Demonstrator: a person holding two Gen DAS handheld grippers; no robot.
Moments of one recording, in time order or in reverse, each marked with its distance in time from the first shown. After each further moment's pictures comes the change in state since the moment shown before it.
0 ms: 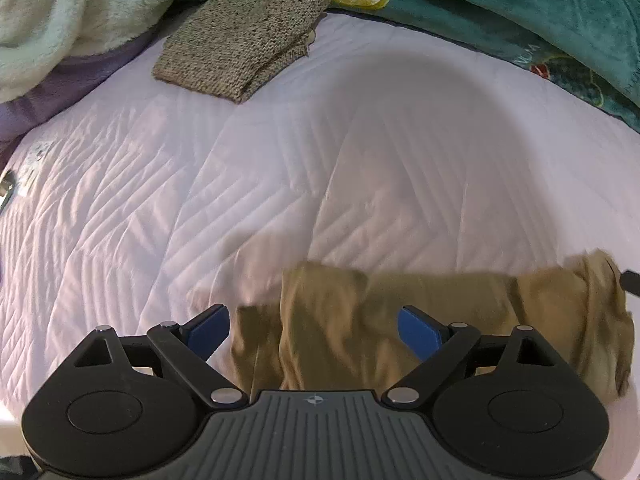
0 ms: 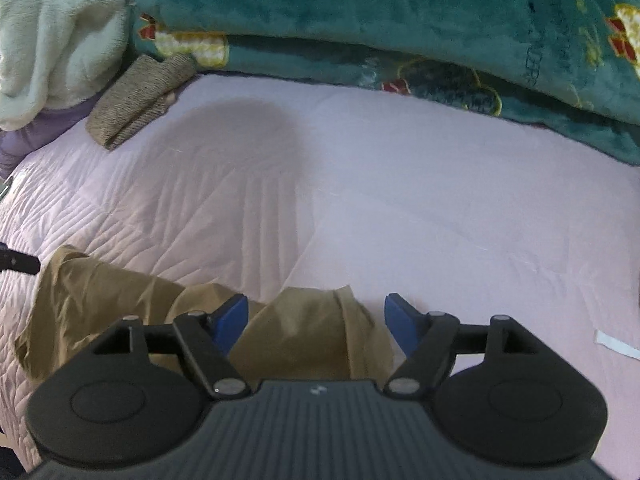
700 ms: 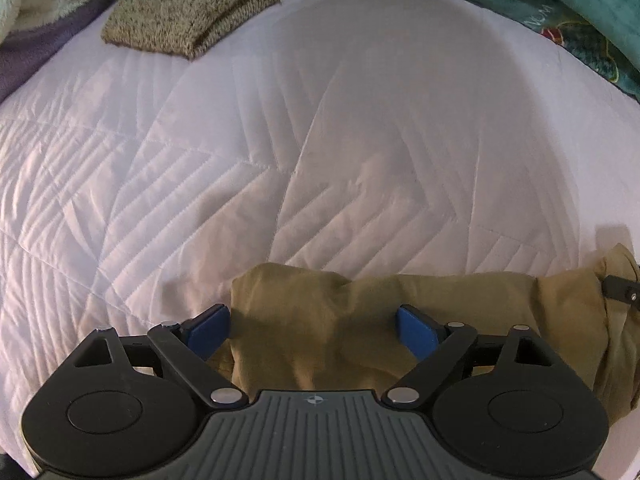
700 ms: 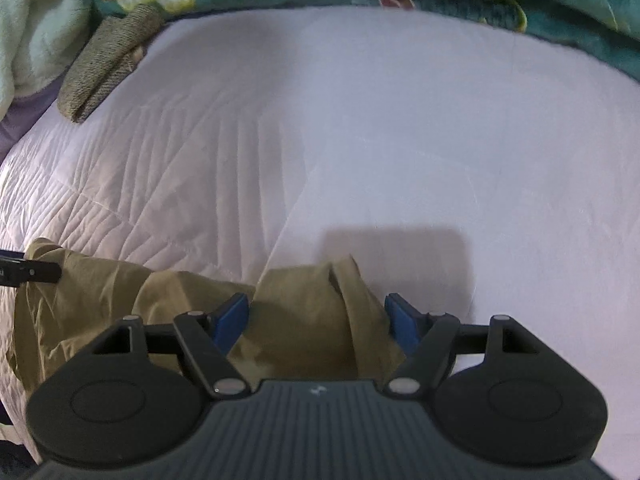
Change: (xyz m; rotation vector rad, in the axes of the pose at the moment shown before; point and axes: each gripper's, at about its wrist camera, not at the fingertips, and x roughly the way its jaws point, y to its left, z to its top) left arm 0.062 -0.017 0.012 -0.001 0.090 -0.065; right arm 0.066 -0.014 0.000 0.093 0.180 0.071
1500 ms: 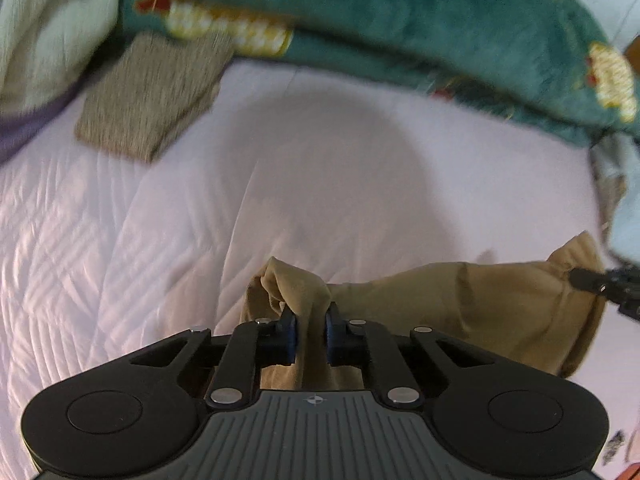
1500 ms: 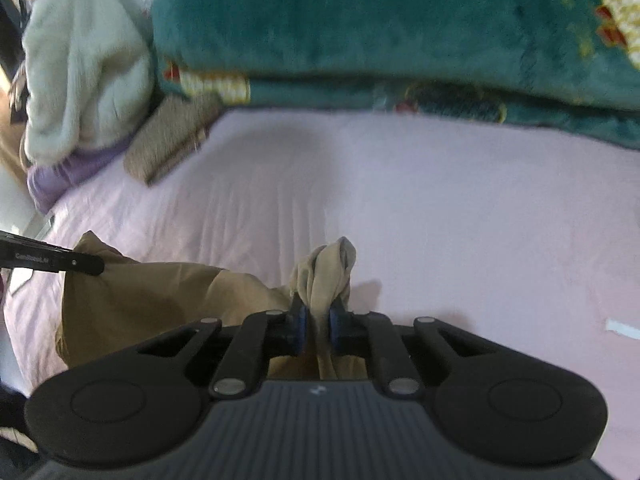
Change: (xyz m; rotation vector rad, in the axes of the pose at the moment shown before) left arm -0.123 -0.030 0.005 0.122 -0.224 -0.163; right arm -0.133 0.012 -0.017 -0.026 -0.287 0.069
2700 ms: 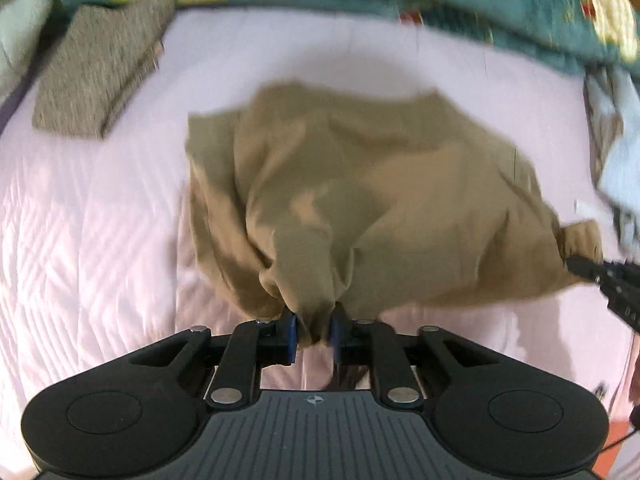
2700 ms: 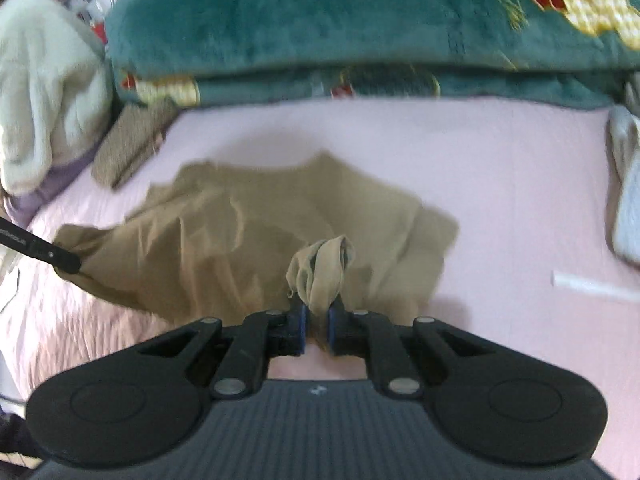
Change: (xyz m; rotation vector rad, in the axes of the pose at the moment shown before) left arm 0.013 -0.057 0.005 0.071 0.323 -0.012; right arm -0.024 -0.039 -0.039 0.077 0.086 -0.086
